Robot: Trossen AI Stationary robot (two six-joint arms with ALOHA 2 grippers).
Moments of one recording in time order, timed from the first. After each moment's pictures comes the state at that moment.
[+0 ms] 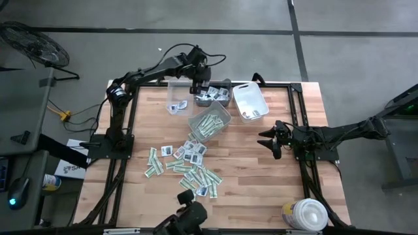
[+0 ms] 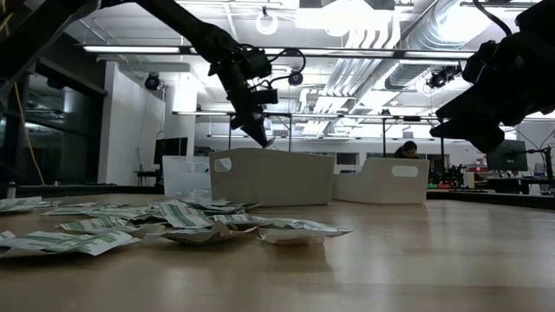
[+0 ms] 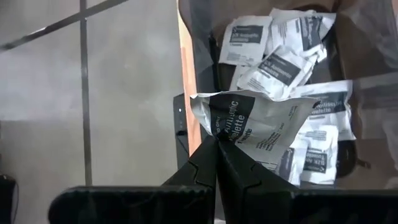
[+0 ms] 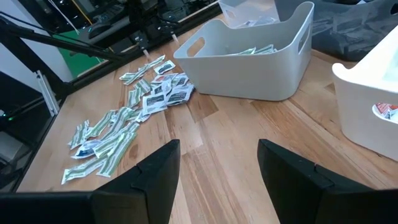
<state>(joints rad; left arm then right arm) 0.68 1.99 1.72 -0.63 0.02 0.87 0.12 0.33 0.05 -0.03 0.25 0.52</state>
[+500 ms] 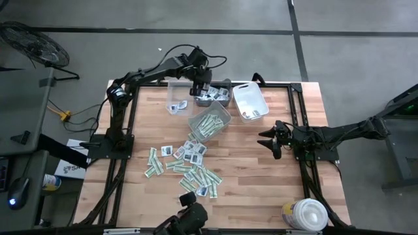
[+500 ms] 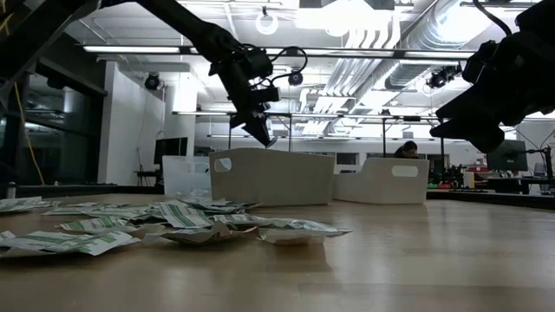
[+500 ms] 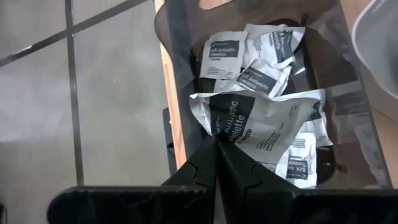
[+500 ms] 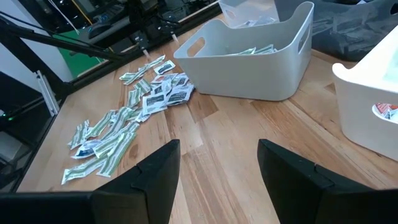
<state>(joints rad) 0.67 1.99 1.72 -0.65 0.08 0.90 0.12 0.33 0.05 -0.03 0.25 0.52</state>
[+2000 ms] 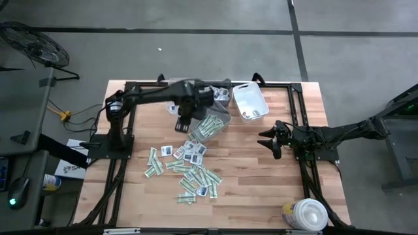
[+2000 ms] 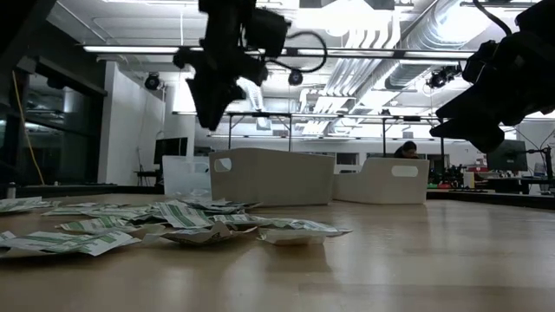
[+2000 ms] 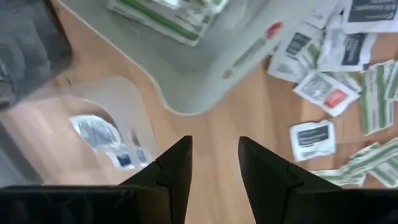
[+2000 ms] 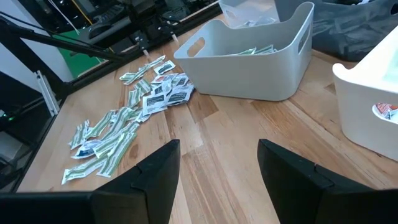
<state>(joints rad) 0.26 1.89 1.72 -1.41 -0.08 0.44 0.12 0.33 0.05 -0.03 0.25 0.52</state>
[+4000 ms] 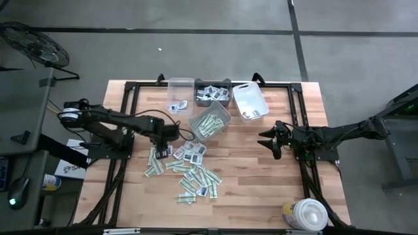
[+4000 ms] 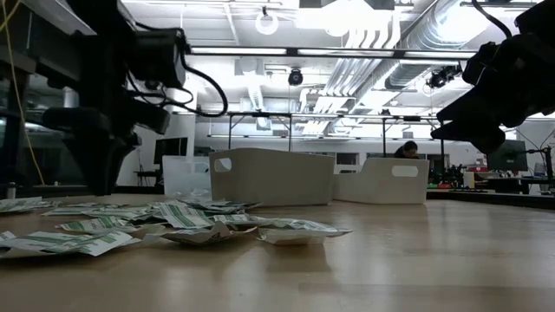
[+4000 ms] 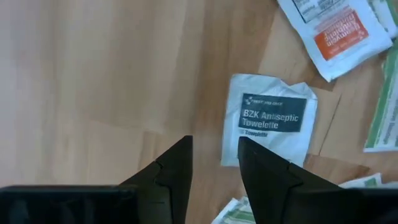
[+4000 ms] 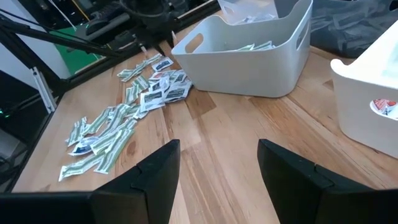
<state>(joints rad) 0.05 1.38 0.70 -0.75 -0.02 -0.16 0.12 0.33 0.05 -0.04 0.25 0.52</state>
